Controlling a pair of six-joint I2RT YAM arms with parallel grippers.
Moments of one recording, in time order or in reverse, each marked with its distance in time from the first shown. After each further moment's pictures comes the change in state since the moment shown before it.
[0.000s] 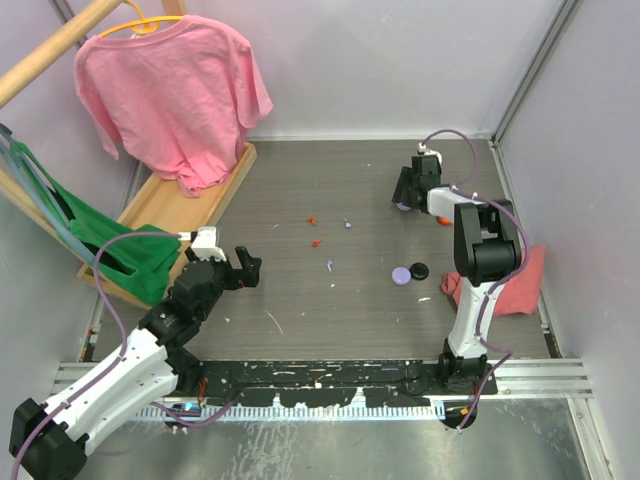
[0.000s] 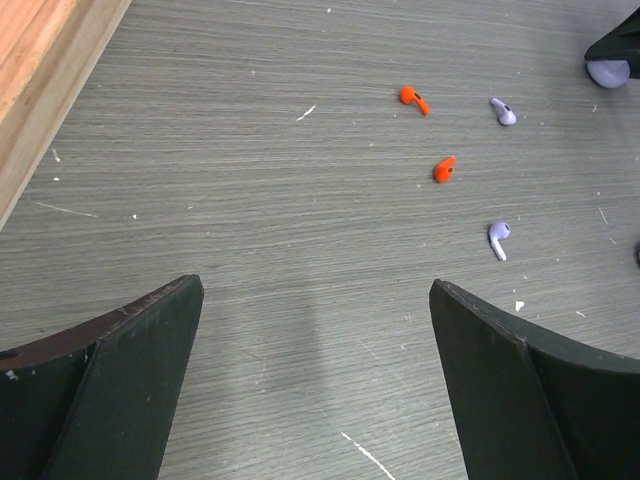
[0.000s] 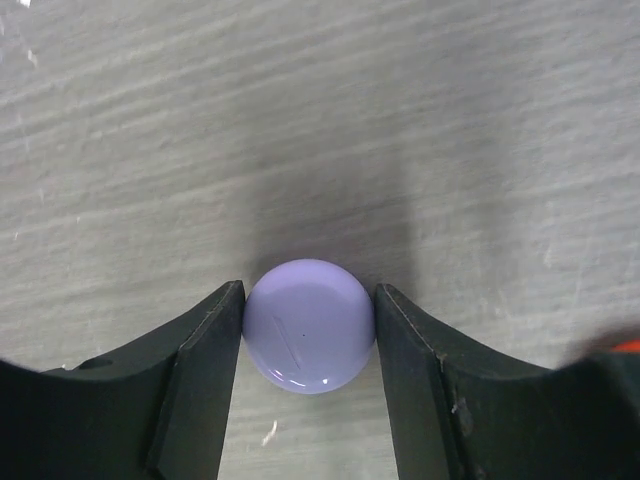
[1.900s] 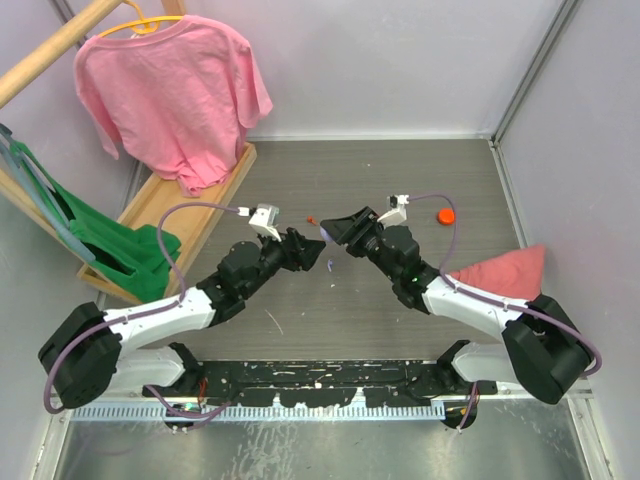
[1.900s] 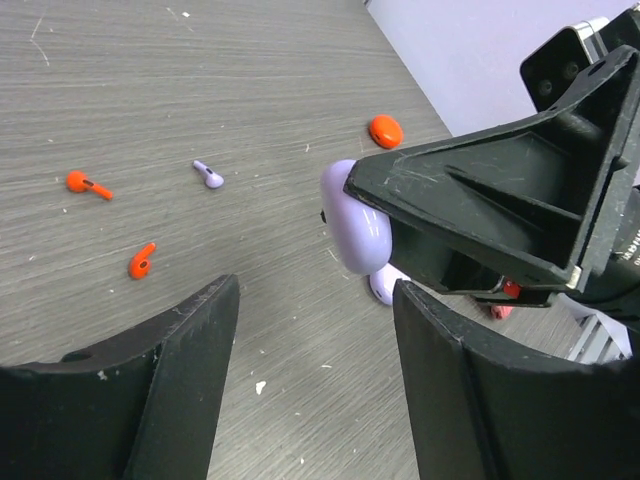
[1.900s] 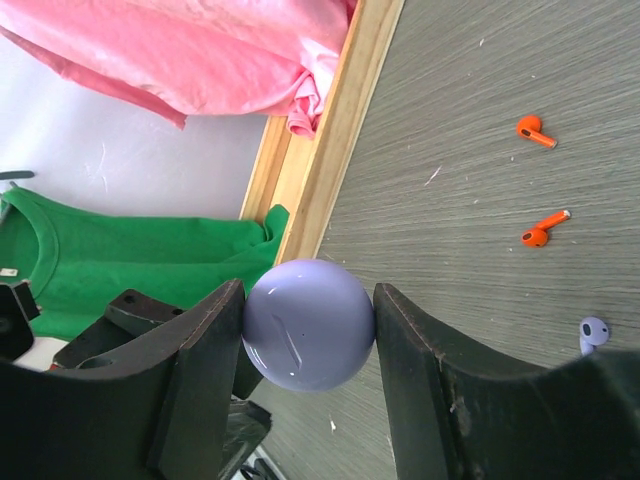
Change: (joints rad) left arm -0.228 0.552 0.174 0.618 0.175 -0.147; right arm 0.575 -0.787 -0.753 0.605 -0.034 0.756
